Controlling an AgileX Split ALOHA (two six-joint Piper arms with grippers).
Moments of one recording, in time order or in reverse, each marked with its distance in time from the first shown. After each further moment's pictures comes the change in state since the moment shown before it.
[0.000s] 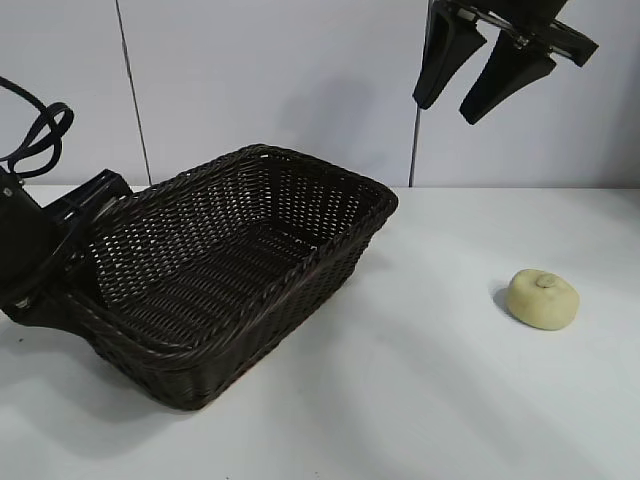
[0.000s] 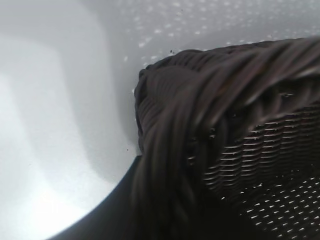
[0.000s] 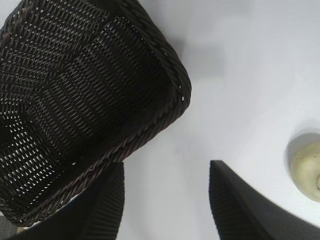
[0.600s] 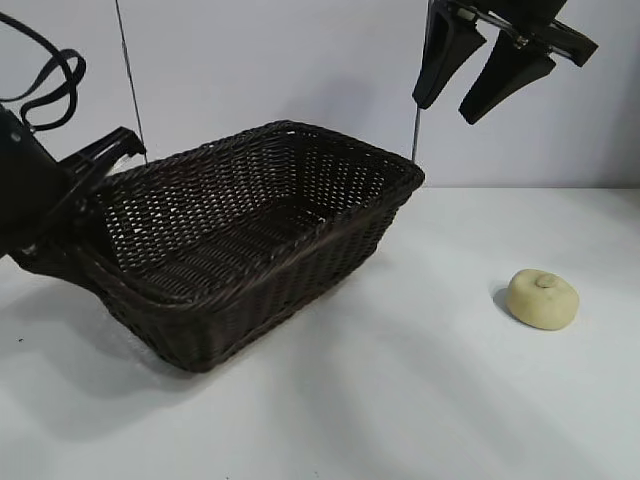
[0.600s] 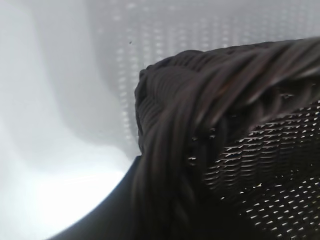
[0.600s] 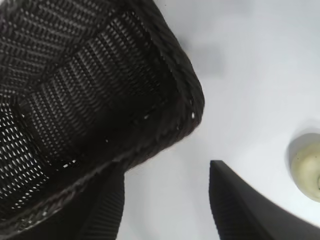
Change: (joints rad) left arm 0.064 0.000 -0.179 0.004 0.211 0.124; right arm 0.000 0.000 0.000 0.002 0.000 0.000
